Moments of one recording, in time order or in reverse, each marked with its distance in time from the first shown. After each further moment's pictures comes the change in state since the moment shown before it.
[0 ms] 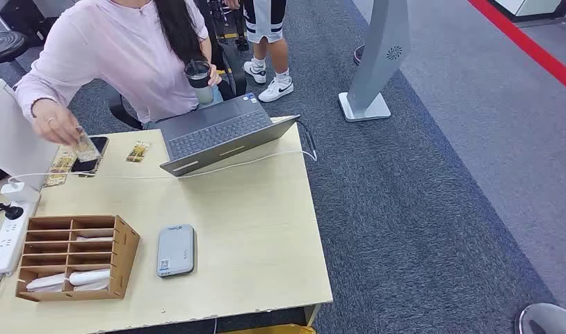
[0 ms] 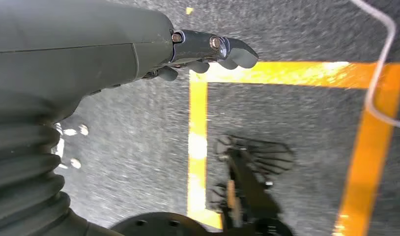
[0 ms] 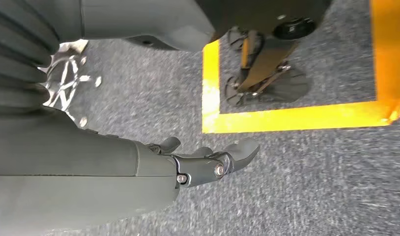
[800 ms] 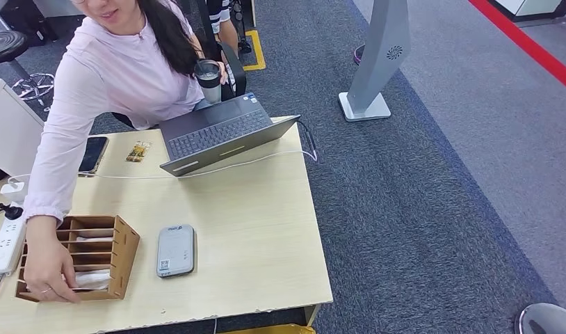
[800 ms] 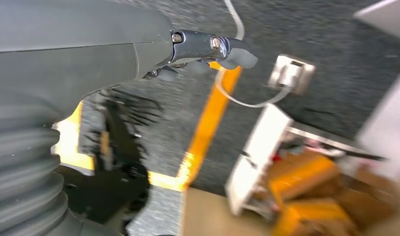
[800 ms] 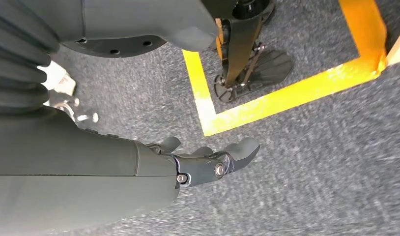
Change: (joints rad) left arm -0.069 -0.015 0.531 -0.019 -0.154 -0.399 -0.363; right arm -0.095 0.016 0.096 0.103 -0.279 -0.207 0.019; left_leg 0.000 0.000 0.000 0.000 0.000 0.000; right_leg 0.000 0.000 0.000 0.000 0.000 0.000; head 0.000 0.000
